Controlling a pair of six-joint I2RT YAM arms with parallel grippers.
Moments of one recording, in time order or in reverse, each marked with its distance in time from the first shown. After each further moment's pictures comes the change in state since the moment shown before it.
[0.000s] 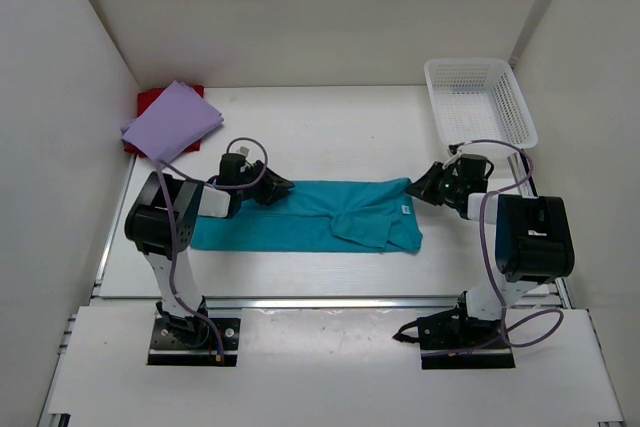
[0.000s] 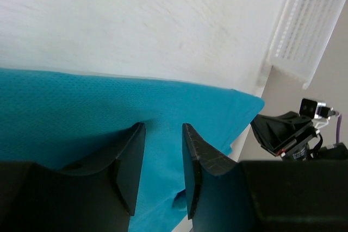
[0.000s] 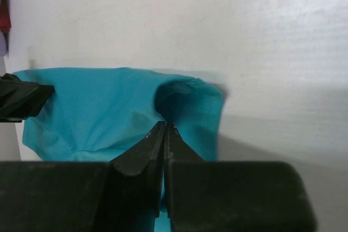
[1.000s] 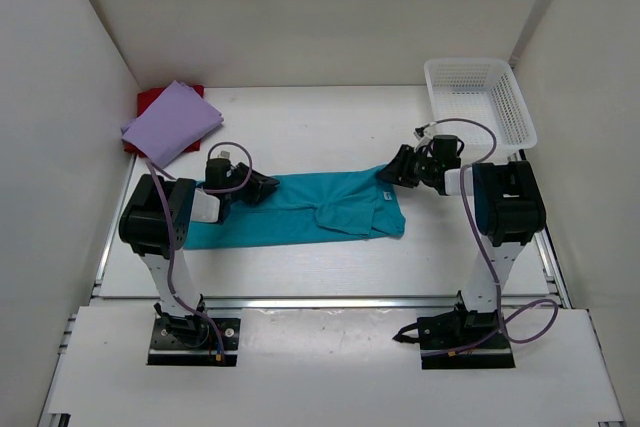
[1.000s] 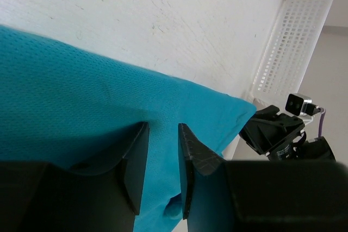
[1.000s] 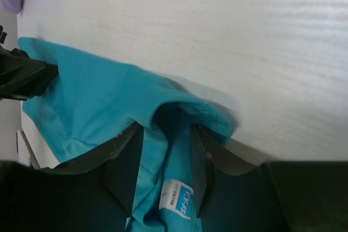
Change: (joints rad) left arm 0.100 -0.010 -0.089 0.137 -0.031 -0.081; right arm 0.124 0.301 0.283 0.043 -0.137 -0.057
